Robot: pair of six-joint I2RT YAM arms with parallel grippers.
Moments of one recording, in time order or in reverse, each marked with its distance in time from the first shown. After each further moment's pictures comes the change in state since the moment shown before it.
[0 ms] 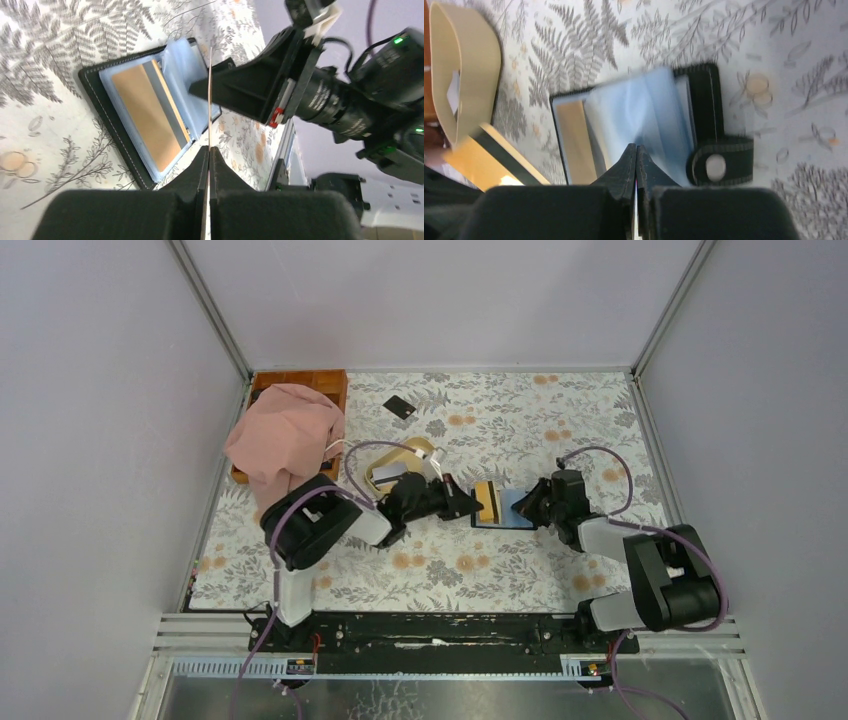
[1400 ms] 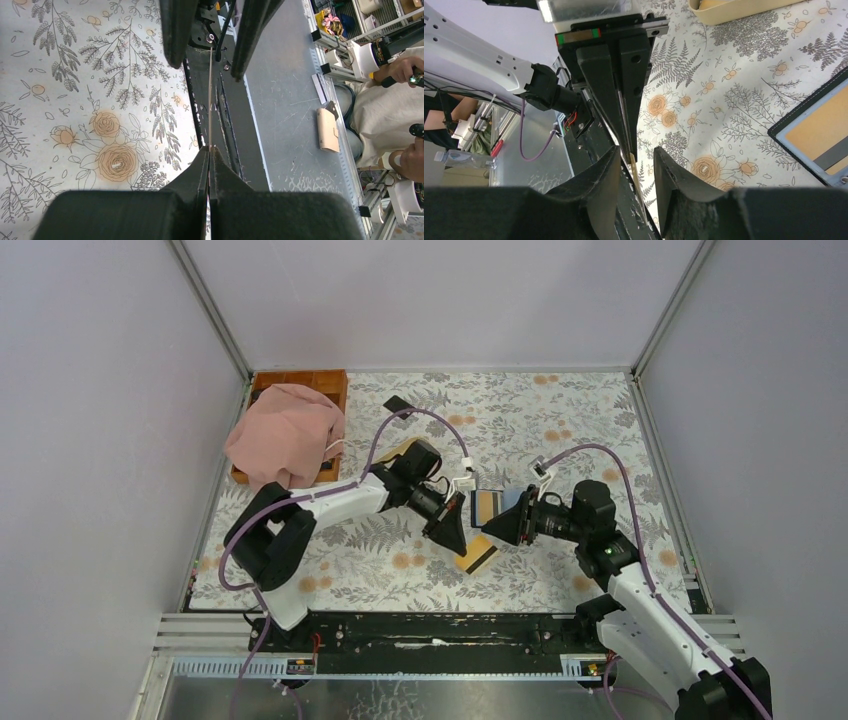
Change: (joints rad) left arm 0.055 -0.241 0.330 -1.236 0.974 1.185; right arm 0.137 -0.699 -0.021 -0.254 -0.645 -0.252
